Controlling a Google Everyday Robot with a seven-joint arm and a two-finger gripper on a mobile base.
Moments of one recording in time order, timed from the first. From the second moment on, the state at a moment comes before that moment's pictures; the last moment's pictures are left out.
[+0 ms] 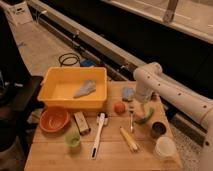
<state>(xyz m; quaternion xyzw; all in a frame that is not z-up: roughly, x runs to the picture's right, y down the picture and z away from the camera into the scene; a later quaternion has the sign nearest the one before) 0.195 0.111 0.837 -0.35 -0.12 -0.26 0.89</state>
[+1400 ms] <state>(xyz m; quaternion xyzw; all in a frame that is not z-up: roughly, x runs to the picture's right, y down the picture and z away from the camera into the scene) 0.204 0.099 0.874 -0.36 -0.16 -0.27 0.88</state>
